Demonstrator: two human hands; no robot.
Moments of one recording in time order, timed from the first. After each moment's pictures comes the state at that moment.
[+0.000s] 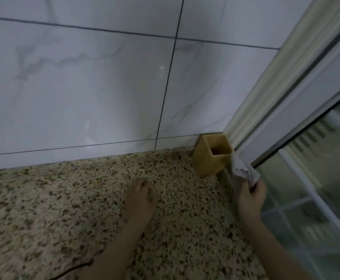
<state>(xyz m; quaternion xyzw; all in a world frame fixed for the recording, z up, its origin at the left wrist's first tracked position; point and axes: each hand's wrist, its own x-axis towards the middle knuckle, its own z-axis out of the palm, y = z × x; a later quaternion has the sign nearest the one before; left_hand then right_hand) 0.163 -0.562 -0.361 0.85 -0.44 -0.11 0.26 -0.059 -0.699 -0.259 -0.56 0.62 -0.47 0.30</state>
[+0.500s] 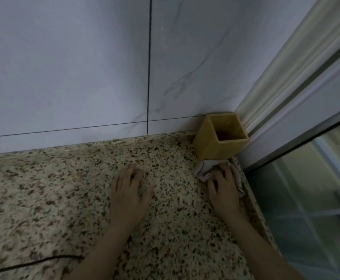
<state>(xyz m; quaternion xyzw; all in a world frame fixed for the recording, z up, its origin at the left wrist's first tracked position) 0.162 -0.573 -0.380 0.87 -0.43 -0.11 0.23 -0.043 -0.728 -0.355 -0.83 0.50 -0.16 0.17</state>
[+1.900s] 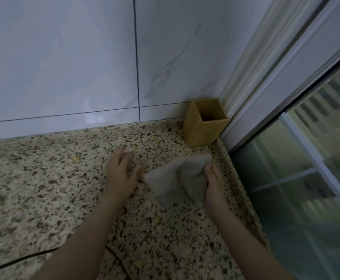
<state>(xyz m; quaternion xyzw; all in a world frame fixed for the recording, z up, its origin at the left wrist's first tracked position) 0.168 -0.565 -0.366 0.83 -0.44 -0.10 0.33 -0.044 -0.664 -0.303 -0.43 0.53 -0.34 0.64</state>
